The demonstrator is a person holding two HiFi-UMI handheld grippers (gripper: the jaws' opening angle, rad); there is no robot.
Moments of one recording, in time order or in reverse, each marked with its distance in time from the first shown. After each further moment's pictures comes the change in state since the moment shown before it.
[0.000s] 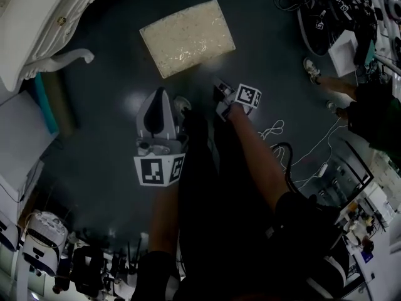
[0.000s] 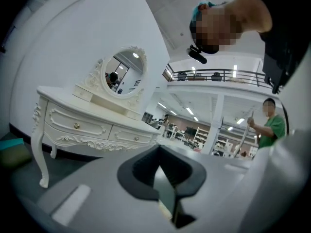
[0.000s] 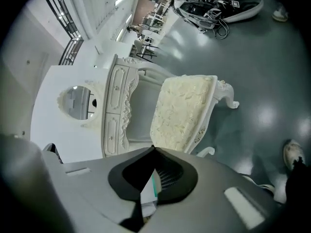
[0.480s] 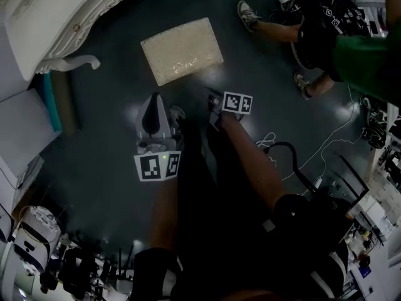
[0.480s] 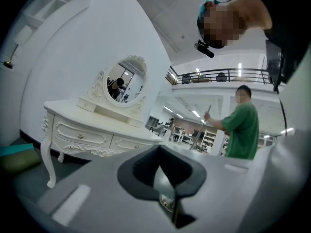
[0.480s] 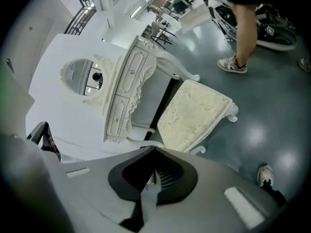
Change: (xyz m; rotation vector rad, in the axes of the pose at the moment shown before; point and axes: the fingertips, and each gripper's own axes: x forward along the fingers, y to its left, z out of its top) left arm -0.018 -0.048 0.045 0.003 -0.052 0.104; right arm -0.043 0.075 -0.001 -0.217 0.185 -0.113
